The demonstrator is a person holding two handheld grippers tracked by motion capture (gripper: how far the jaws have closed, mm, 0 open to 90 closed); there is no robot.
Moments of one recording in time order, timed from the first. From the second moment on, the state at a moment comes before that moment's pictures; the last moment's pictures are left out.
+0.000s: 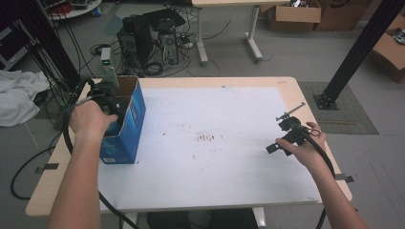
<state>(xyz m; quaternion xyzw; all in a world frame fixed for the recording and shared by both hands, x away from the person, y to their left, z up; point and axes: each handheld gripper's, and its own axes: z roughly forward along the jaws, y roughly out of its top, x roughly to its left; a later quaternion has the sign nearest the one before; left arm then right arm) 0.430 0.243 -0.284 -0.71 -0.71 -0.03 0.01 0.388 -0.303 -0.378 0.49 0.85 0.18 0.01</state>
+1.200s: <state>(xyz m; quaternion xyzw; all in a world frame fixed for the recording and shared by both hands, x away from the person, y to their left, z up) 0.424 0.236 -0.258 -0.73 -0.69 -0.06 0.01 0.385 -0.302 -0.371 0.49 0.85 0.19 0.01</state>
